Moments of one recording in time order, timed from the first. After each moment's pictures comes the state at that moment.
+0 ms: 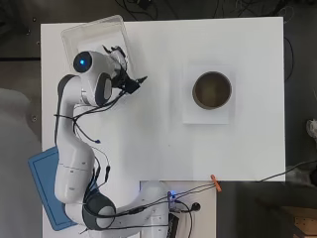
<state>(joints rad) -1.53 -0.72 1.53 -1.83 0.42 1.85 -1.49</state>
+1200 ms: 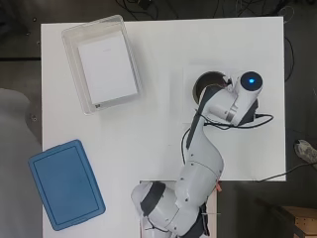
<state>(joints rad) -0.94 0.13 0.34 -1.91 -0.24 1.96 -1.55</state>
